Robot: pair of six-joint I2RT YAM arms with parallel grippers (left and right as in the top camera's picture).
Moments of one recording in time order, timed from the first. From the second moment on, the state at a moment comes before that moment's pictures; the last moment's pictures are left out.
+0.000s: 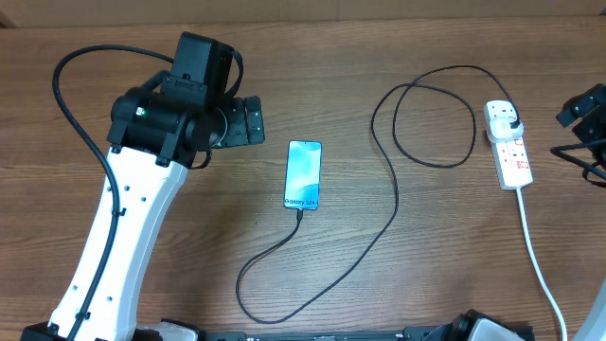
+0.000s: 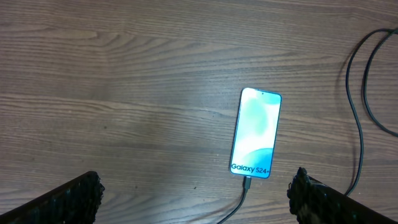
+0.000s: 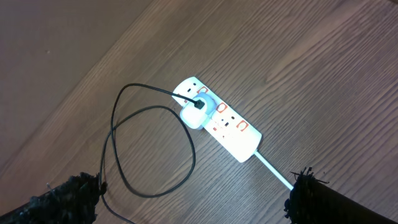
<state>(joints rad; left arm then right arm) -0.32 1.54 1.75 -1.29 -0.11 -0.41 -0.48 1.33 1.61 -1.15 -0.06 0.39</state>
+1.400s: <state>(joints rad) -0.32 0.92 0.77 -0.24 -0.15 -0.26 -0.48 1.33 1.61 -1.15 -0.06 0.39</state>
